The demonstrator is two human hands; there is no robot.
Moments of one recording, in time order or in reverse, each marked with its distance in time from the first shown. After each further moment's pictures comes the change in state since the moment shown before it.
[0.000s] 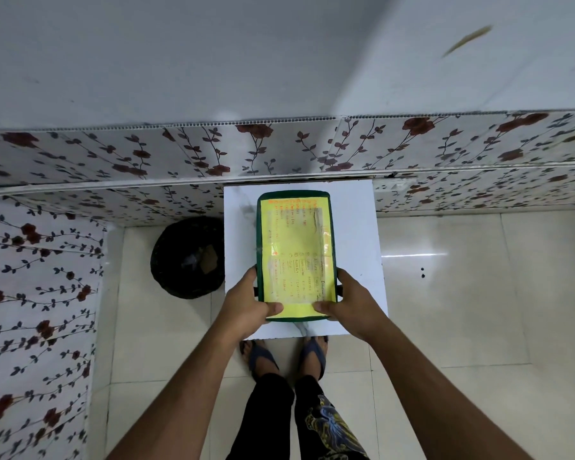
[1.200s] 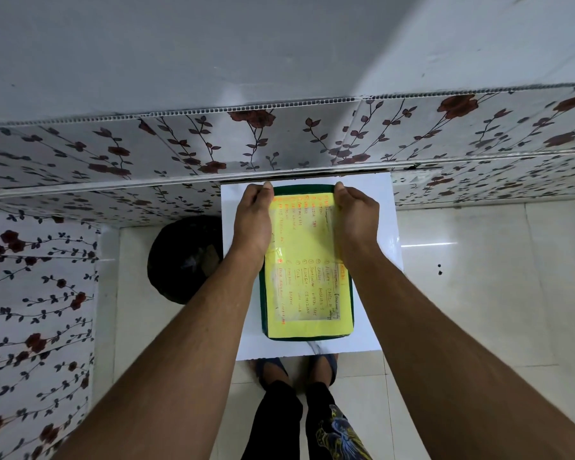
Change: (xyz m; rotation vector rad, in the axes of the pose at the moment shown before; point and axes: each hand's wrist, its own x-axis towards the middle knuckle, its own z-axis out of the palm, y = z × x) left_hand 0.104 0.096 -0.007 -0.409 0.245 0.218; right_hand 0.101 -0.103 -0.008 0.520 0.514 -0.134
